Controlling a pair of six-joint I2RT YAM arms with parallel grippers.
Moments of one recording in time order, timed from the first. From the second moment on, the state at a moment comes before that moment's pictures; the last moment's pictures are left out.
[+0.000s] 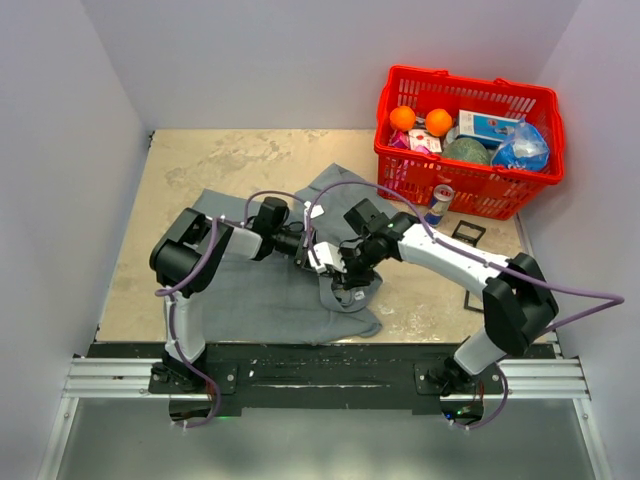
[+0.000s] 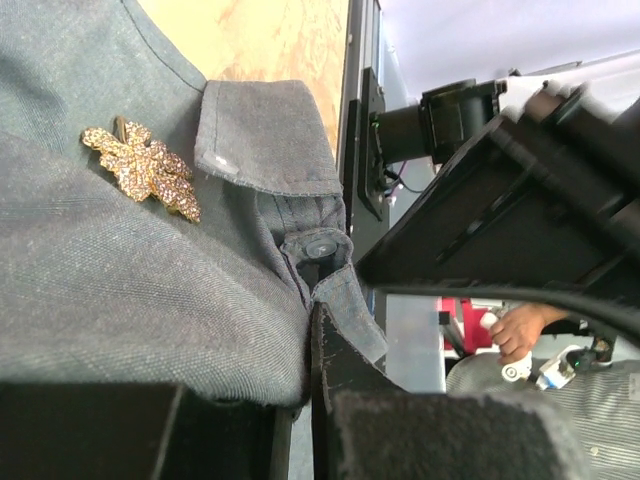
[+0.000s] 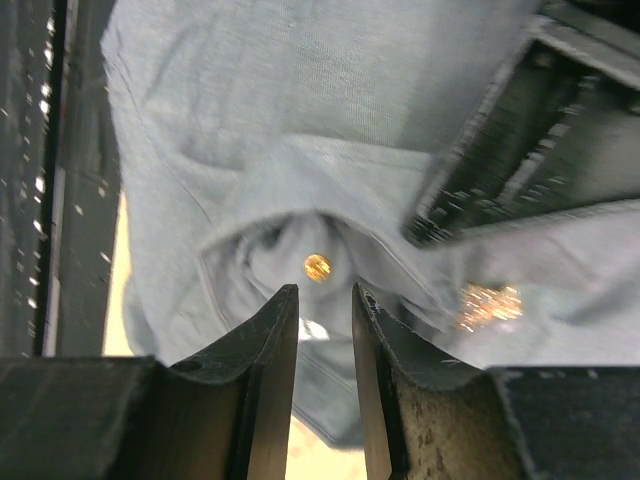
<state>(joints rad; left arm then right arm) -0.46 2.02 0.92 0.45 1.27 -0.55 0.73 1.57 1.11 -0.75 -0.52 -0.96</state>
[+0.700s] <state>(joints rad) -0.46 2.02 0.99 0.20 1.29 -0.33 0.71 1.71 1.23 -0.93 -0.64 -1.24</state>
